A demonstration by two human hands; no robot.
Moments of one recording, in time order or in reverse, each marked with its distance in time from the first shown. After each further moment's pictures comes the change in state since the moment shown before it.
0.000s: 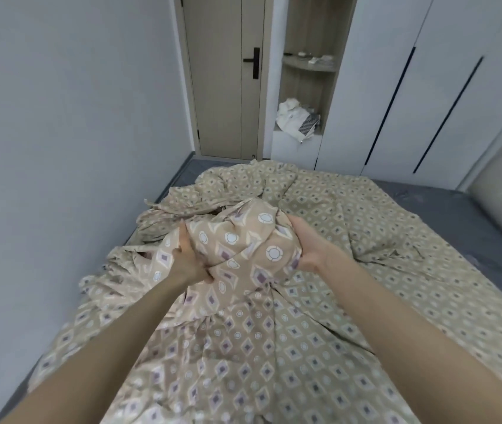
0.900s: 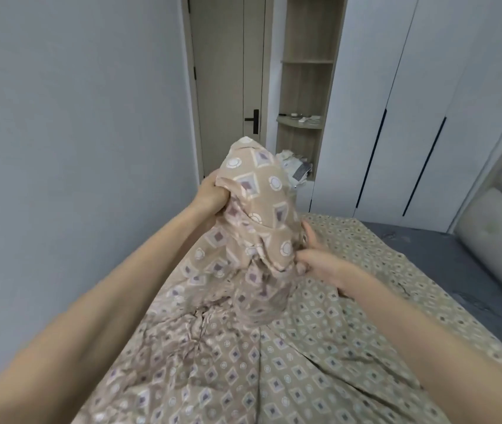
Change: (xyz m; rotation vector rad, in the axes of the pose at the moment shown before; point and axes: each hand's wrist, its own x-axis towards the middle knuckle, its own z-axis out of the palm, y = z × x) left_hand -0.136 0.220 -0.021 -0.465 0.127 0.442; right_hand -0.133 -0.020 -0.039 -0.602 0.208 -0.399
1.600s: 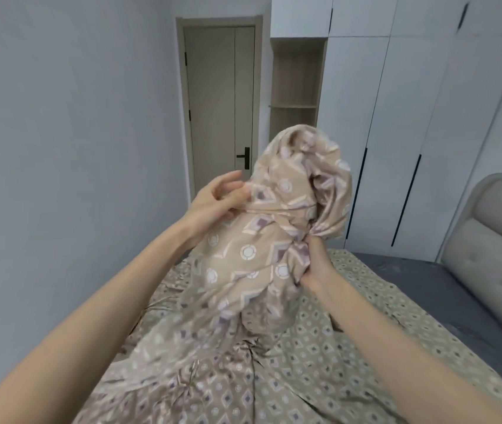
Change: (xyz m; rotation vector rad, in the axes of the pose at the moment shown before) left_hand -0.003 0.042 -0.009 -0.077 -0.246 0.245; right_hand -0.016 -0.068 0.018 0.712 0.353 -0.087
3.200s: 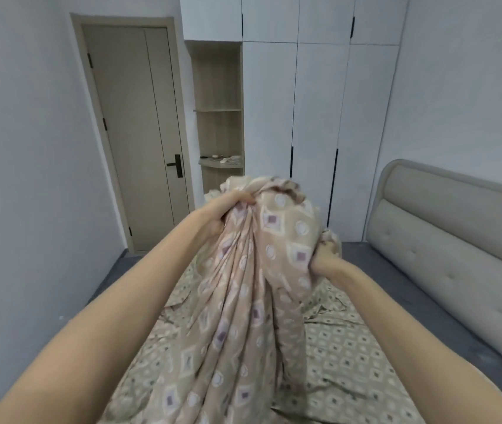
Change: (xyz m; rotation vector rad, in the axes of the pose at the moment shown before) left_hand 0.087 0.011 0.120 -0.127 -0.289 -0.471; right_hand 0.012 -0.073 -0.116 -1.070 0.308 -0.033
